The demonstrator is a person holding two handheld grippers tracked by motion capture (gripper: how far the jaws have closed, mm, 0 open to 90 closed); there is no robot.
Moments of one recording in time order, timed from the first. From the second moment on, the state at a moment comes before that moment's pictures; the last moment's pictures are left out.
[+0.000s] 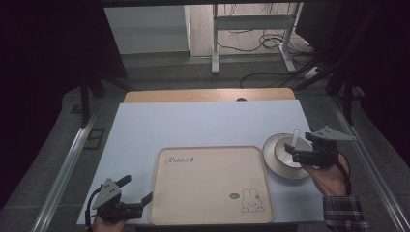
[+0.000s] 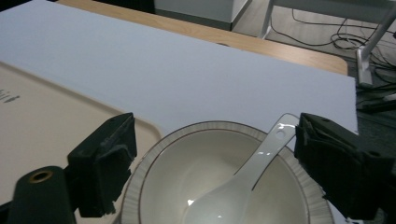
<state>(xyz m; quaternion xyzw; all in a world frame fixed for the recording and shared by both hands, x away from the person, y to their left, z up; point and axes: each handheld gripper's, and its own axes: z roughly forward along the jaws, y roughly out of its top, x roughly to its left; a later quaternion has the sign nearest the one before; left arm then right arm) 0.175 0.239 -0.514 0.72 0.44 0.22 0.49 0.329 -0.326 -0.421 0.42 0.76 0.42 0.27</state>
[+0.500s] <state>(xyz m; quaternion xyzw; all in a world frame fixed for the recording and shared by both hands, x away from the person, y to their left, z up) 0.175 0.240 -0.514 0.72 0.44 0.22 0.49 0.350 -0.339 -0.418 0.45 0.74 0.41 0.27</state>
